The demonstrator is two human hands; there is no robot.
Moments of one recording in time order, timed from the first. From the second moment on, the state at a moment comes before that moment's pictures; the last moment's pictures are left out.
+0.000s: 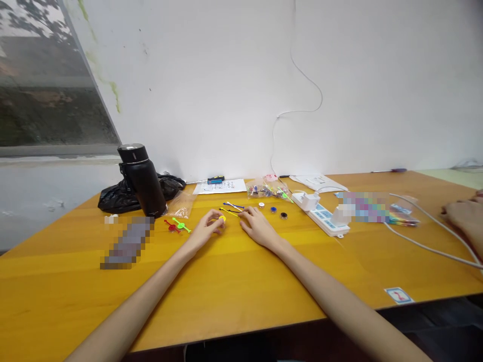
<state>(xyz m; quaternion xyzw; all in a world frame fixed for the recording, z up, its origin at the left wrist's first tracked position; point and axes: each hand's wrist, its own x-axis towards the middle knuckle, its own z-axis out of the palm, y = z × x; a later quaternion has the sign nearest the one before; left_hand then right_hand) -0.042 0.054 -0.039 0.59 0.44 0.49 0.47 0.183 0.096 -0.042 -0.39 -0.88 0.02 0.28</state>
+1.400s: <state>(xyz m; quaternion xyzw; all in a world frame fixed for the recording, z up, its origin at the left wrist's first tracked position) -0.039 0.049 -0.032 0.50 0.41 0.53 0.56 0.170 0.095 -0.026 -0.36 -0.67 0.49 0.43</state>
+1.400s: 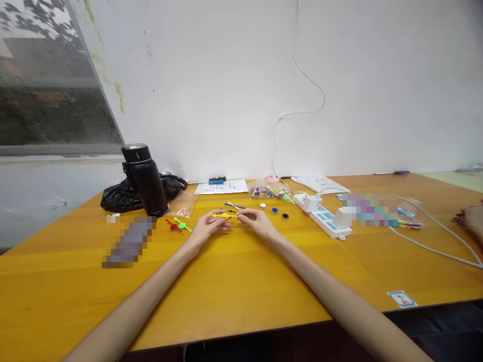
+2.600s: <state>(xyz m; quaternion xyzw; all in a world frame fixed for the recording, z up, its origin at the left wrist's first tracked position) -0.039 0.049 -0.028 0.52 0.43 0.54 0.50 0.160 0.071 -0.018 -0.34 -0.79 0.35 0.36</state>
